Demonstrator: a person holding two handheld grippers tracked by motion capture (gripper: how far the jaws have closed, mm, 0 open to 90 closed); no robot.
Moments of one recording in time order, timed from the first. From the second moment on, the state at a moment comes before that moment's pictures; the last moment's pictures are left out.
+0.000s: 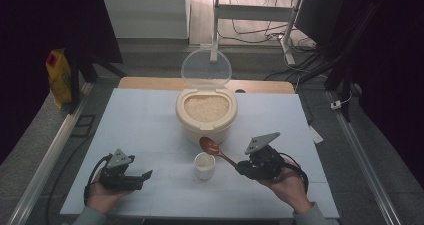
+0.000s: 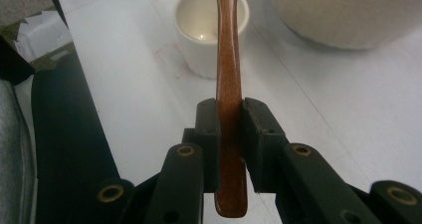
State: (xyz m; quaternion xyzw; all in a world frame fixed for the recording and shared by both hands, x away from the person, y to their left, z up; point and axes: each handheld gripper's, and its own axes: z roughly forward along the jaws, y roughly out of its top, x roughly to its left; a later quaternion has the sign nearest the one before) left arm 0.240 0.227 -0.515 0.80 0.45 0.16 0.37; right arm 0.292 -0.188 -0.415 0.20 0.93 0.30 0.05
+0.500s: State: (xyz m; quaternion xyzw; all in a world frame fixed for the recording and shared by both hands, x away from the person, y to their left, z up) left arm 0.238 0.224 -0.502 0.80 0.42 0.16 0.39; right arm 0.298 -0.157 -0.424 0.16 0.94 0.29 0.04
